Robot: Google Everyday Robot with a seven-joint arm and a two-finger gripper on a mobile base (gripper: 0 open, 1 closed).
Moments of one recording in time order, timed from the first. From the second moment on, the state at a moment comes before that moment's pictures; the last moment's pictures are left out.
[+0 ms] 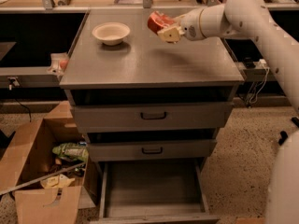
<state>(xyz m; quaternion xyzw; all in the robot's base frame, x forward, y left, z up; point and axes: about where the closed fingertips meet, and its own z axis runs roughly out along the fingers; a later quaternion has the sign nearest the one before) 0.789 -0.089 0.923 -0.40 0.73 0.19 0.52</state>
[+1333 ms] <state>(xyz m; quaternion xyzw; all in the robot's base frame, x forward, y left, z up) 0.581 -0.020 0.873 -0.59 0.63 0.29 0.41</state>
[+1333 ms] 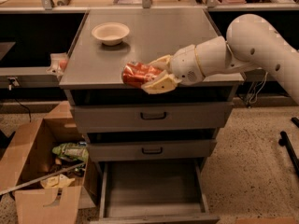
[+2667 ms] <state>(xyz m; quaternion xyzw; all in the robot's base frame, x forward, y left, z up) 0.469 -0.048 0.677 -0.61 0.71 0.26 0.23</state>
